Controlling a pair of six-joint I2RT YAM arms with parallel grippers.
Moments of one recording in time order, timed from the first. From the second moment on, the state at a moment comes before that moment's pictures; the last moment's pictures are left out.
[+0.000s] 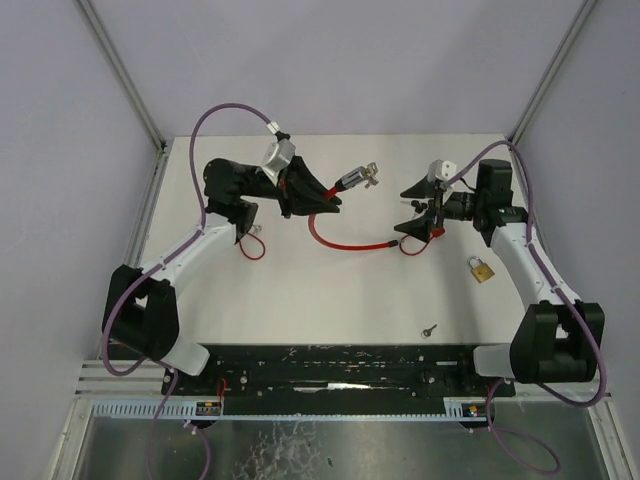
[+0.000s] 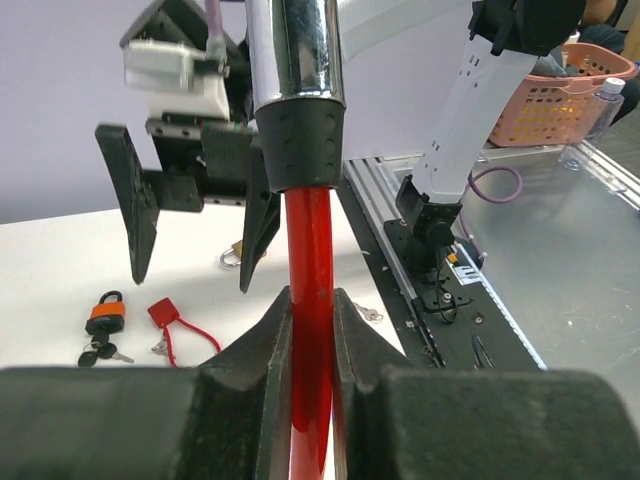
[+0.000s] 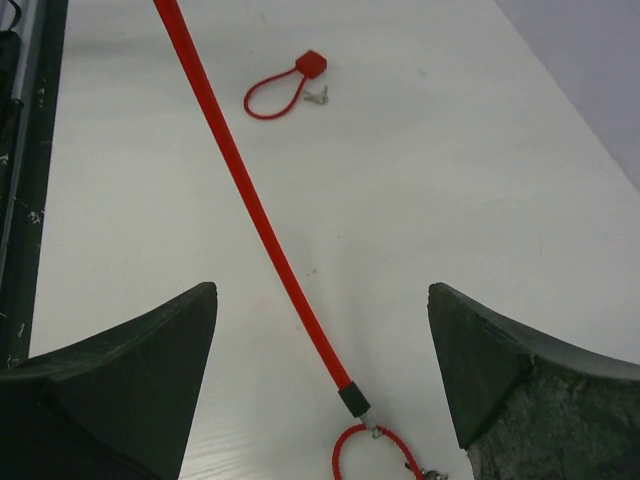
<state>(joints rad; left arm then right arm) -0.38 1.52 1.14 1.04 1.35 -0.63 0.02 1.32 1.02 -0.25 -1.26 -0.65</state>
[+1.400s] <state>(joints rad) -0.40 1.56 1.00 1.49 1.06 -0.84 0.33 1.66 0.93 -0.27 -0.63 -1.10</state>
